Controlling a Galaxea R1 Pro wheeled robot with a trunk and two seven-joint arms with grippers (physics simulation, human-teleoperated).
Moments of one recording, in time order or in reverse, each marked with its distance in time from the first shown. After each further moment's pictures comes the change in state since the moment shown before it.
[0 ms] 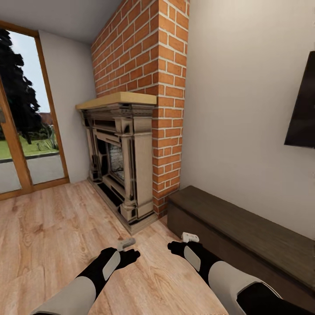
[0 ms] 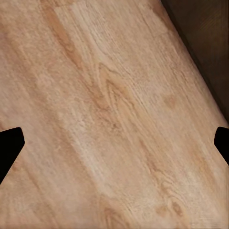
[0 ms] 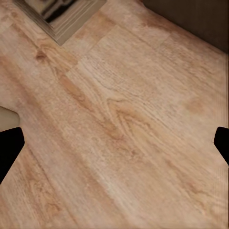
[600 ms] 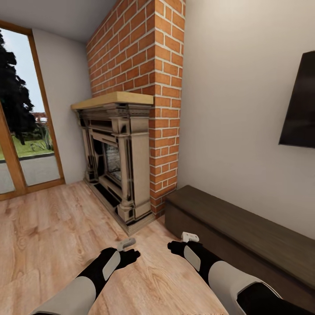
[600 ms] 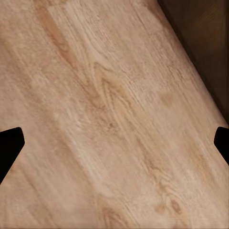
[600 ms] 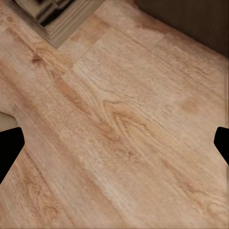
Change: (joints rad) left arm 0.000 0.000 0.001 0.000 0.002 0.000 0.000; right arm 0.000 0.000 0.000 -0.004 0.001 0.000 -0.001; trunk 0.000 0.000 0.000
